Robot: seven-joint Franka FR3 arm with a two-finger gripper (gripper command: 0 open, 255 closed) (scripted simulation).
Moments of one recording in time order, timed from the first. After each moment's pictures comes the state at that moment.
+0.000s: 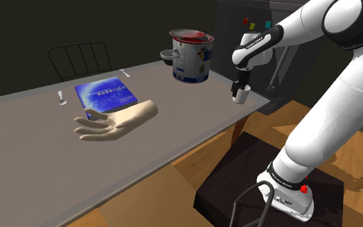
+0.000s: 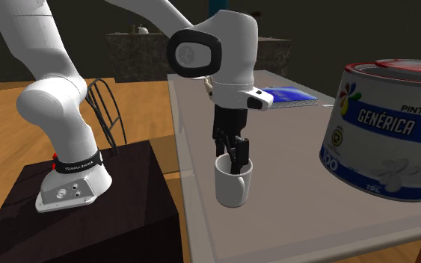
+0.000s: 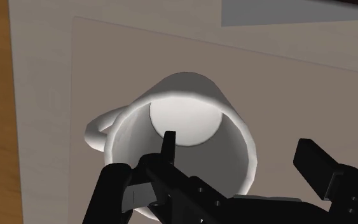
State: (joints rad) arm -0.19 -0.06 -0.50 -2.36 -0.13 2.29 -0.50
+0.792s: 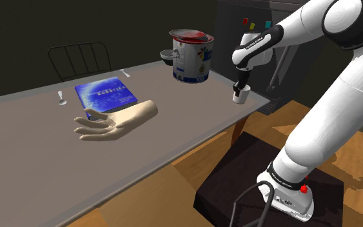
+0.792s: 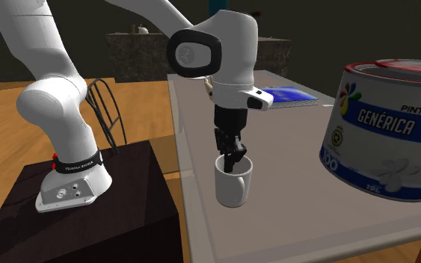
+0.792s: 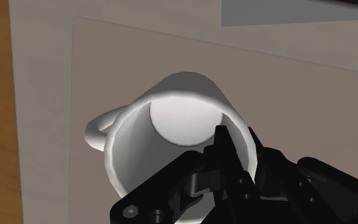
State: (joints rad) arm -0.19 -0.06 -0.50 -2.36 -0.13 2.29 -0.51
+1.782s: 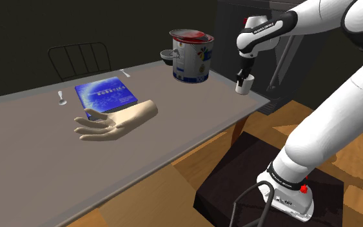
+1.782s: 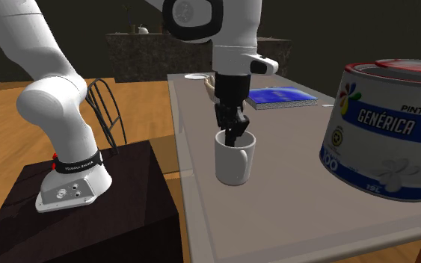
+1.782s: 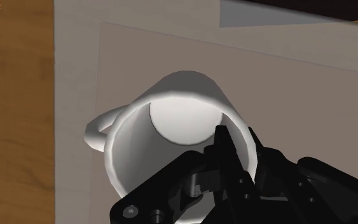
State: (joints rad) arm -0.19 -0.17 -0.48 -2.27 -0.17 2.11 -0.48
